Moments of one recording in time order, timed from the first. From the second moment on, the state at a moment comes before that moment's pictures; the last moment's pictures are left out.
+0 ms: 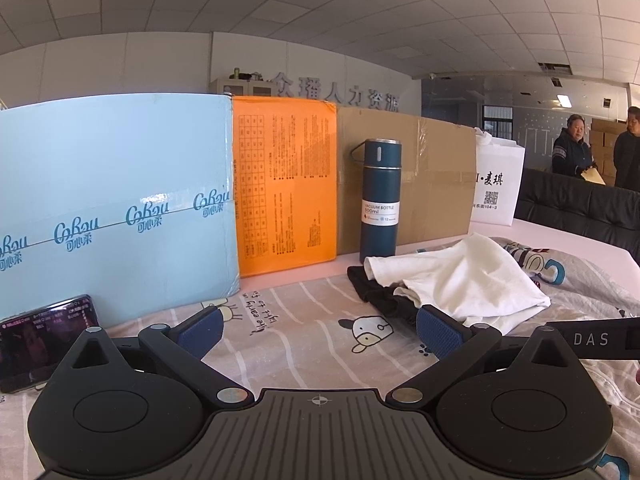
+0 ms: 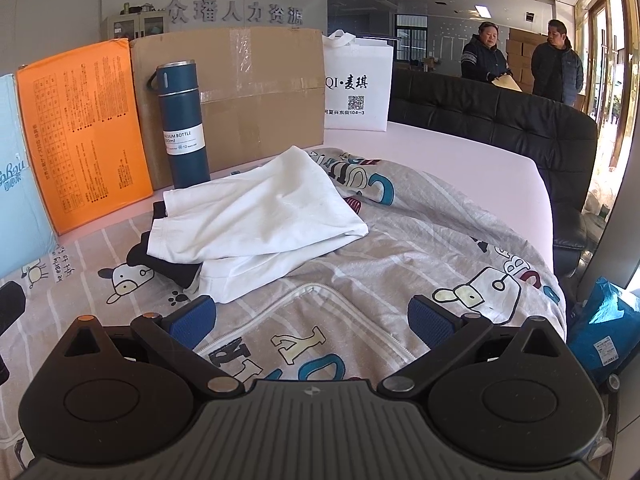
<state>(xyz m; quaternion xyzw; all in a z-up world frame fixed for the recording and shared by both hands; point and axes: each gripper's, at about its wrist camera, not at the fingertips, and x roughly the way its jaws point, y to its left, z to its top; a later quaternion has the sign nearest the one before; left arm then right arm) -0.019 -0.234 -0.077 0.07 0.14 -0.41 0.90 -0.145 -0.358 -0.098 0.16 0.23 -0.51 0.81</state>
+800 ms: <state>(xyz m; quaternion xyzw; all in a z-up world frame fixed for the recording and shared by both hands) -0.021 -0.232 -0.073 0.06 0.14 -0.42 0.90 -0.142 -0.354 -0.094 0.15 0.23 -0.51 0.82</state>
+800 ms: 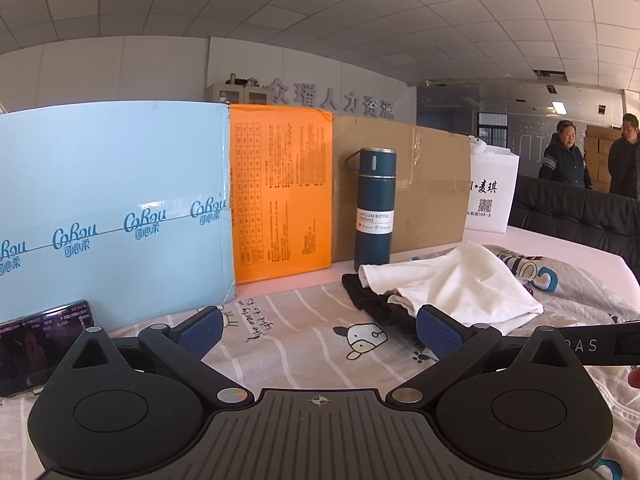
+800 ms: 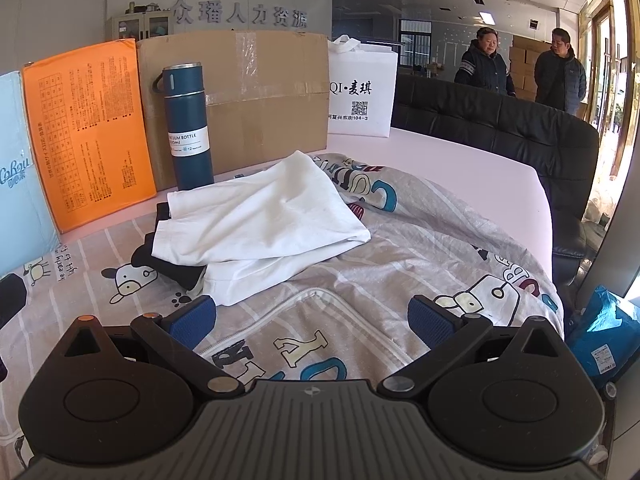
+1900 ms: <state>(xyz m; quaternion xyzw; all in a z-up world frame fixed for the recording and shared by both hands) -0.021 -0.227 -0.070 0.05 0.13 -0.42 0.90 -0.141 -0.356 -0.098 0.15 0.23 -0.51 0.82</state>
